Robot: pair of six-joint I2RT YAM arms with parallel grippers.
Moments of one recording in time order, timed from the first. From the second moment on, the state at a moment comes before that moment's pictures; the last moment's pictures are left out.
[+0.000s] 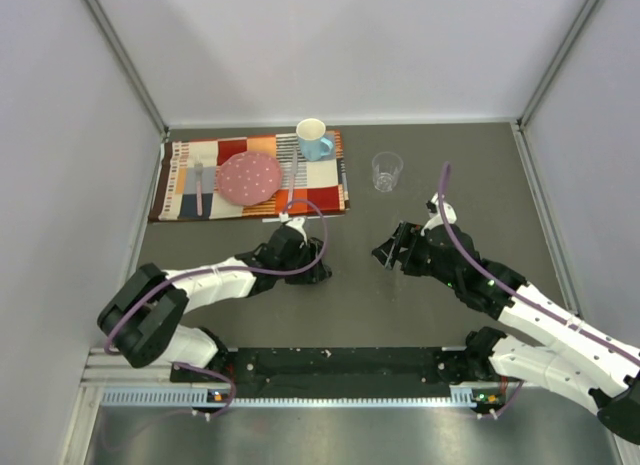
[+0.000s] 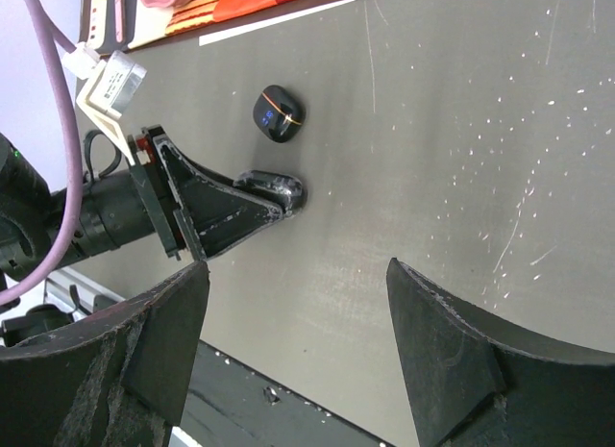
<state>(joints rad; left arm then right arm) -0.72 1.40 0.57 0.02 0.07 -0.69 0.79 0.81 0.66 -0.36 0.15 0.83</state>
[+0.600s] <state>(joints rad) -0.72 1.26 0.62 -0.15 -0.02 -0.65 0.79 0.81 0.66 -0.36 0.16 0.78</state>
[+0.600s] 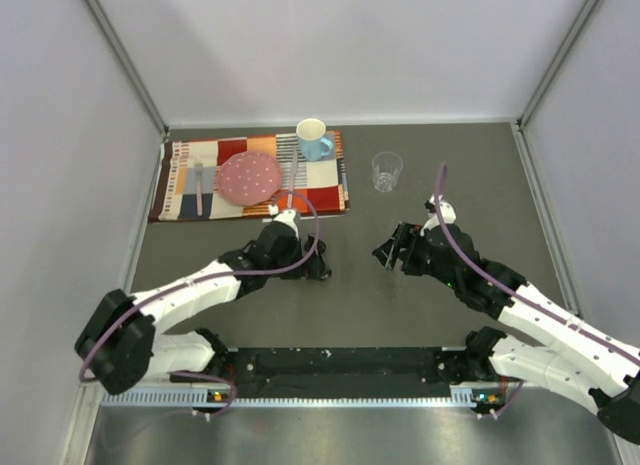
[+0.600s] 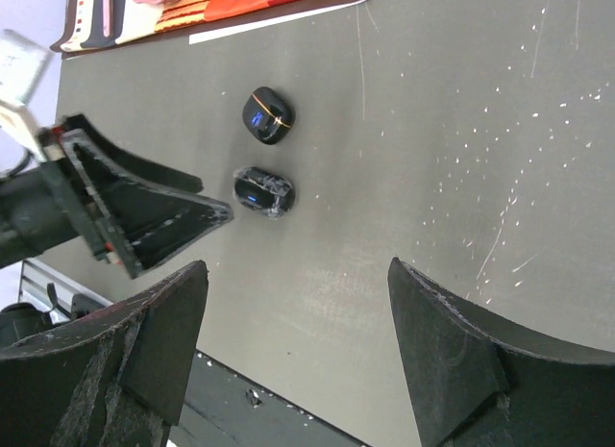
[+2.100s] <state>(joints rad) -0.39 0.79 0.67 -0.29 -0.23 -0.40 0.29 0.66 0.56 -0.37 0.20 0.49</state>
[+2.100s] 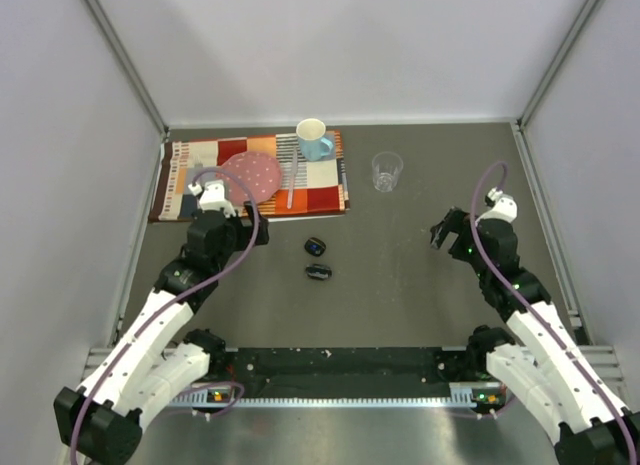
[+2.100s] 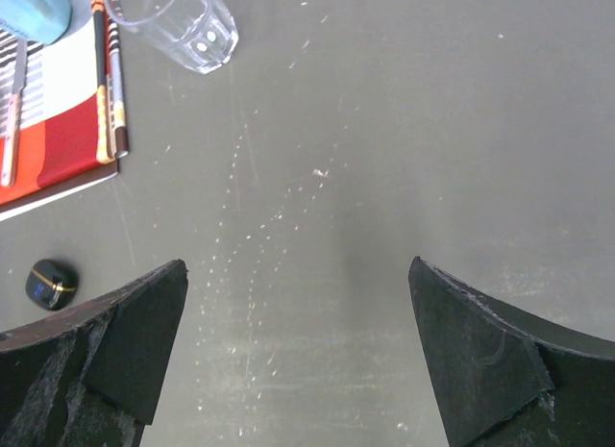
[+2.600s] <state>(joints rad) -0.39 0.54 0.54 -0.17 -0.26 -0.39 0.28 0.77 0.52 -0.26 0.39 0.47</state>
